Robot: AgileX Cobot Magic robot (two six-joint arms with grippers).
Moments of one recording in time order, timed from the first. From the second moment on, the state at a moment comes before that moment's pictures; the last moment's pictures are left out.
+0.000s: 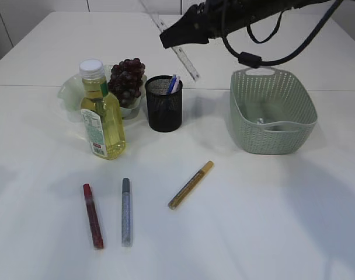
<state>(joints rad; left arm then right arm) 0.01 1.38 -0.97 -0.13 0.85 -0.10 0.21 2.12 -1.94 1.07 1.11 -1.23</state>
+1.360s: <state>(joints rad) 0.01 1.38 -0.97 -0.13 1.00 -0.10 0.15 2.59 -2.26 1.76 1.05 -1.70</state>
